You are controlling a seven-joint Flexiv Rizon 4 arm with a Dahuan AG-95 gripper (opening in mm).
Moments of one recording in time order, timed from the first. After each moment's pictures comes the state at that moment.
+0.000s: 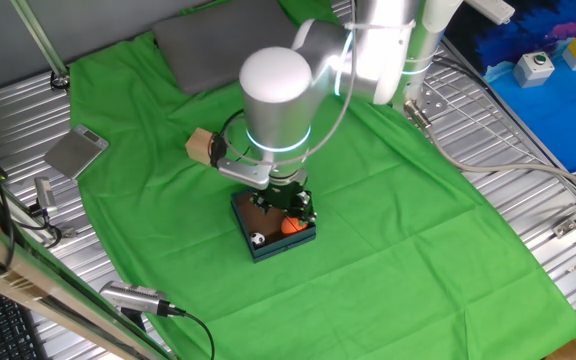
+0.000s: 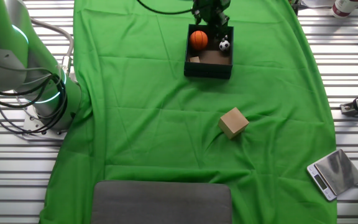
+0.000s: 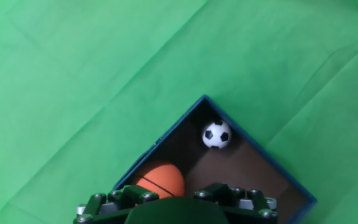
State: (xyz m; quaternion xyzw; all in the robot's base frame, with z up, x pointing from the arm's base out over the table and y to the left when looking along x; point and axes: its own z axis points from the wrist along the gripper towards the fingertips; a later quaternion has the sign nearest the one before) arm 0.445 0.212 0.080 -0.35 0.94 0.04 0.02
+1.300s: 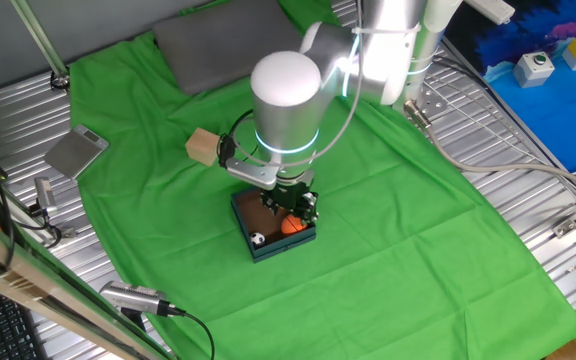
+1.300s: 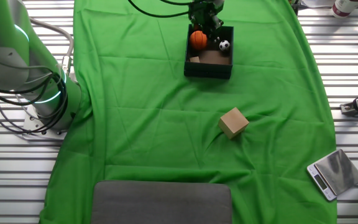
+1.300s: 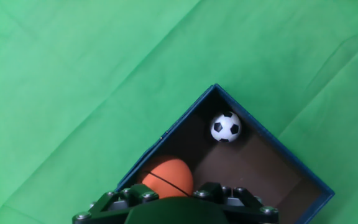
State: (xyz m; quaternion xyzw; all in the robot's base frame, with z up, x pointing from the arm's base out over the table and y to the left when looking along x) arm 0.432 0.214 0.075 -0.34 0.94 0.04 0.01
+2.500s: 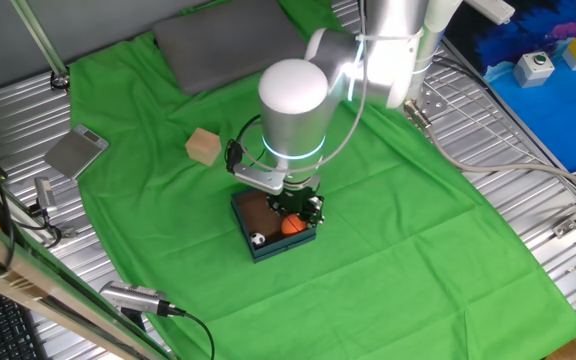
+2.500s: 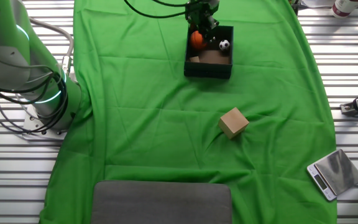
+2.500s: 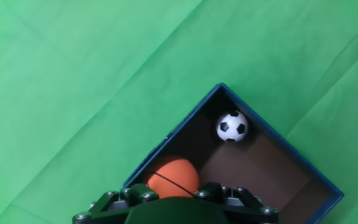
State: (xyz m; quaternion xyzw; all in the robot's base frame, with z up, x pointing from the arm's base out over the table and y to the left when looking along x) arm 0.418 0.220 0.061 -0.33 0.94 0.04 0.01
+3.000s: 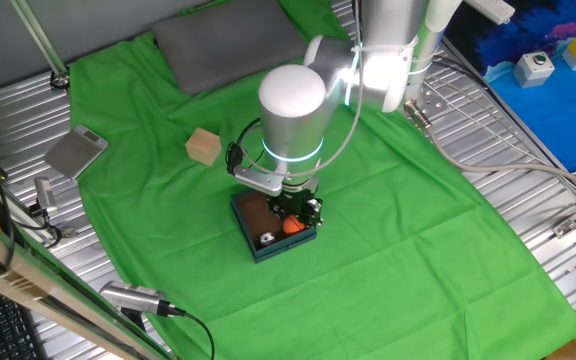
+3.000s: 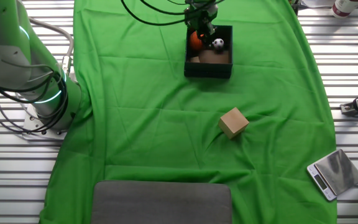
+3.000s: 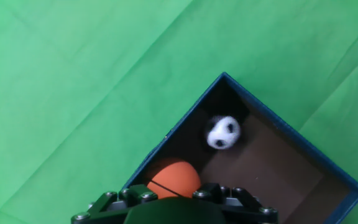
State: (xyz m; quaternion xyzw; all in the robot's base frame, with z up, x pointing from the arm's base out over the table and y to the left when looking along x) arm 0.420 0.218 0.046 -0.32 0.95 0.05 0.01
